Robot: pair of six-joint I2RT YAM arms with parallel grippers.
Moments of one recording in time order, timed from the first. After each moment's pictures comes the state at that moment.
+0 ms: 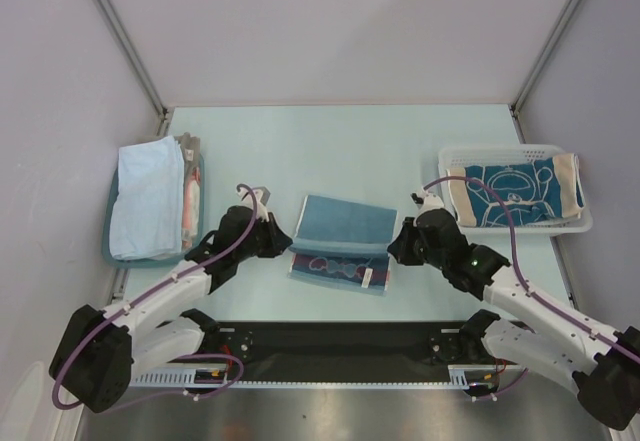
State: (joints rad) left arm -0.53 1.01 0.44 -0.03 0.10 -0.56; right arm 0.70 0.87 0.59 -0.38 0.08 0.64
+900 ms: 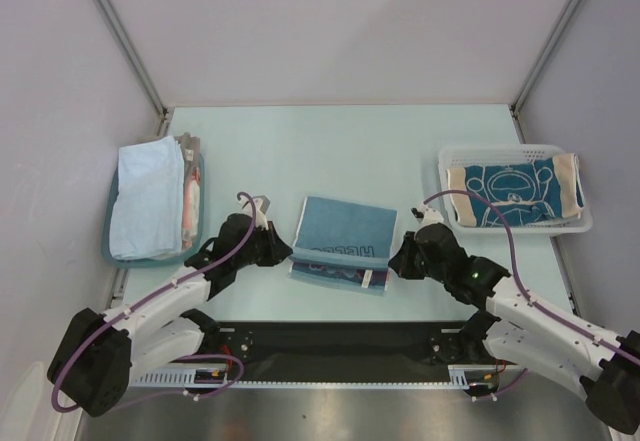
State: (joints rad) left arm -0.53 0.98 0.37 -0.02 0.13 -0.59; right arm 0.76 0.81 0.49 -0.39 0.09 0.71
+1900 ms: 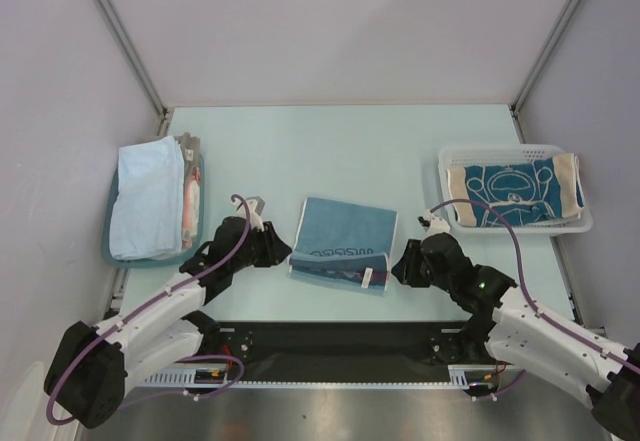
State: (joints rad) left arm -0.53 0.91 0.35 -0.06 0.10 -0.59; right arm 0.78 0.71 0.42 -0.44 0.12 0.74
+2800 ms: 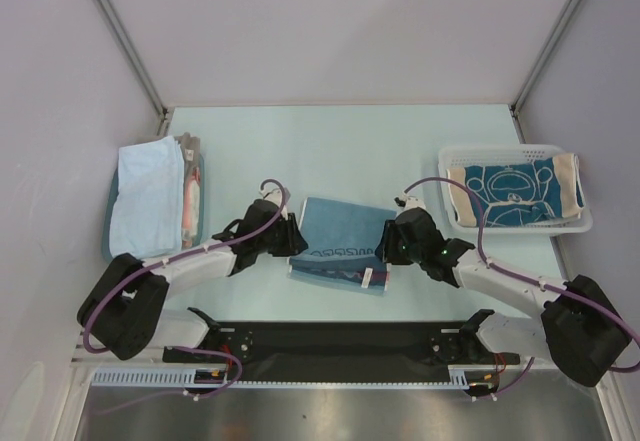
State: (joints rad) left arm -0.59 1.32 0.52 0.04 0.11 -0.58; right arm 0.70 1.17 0.53 -0.15 0.09 0.65
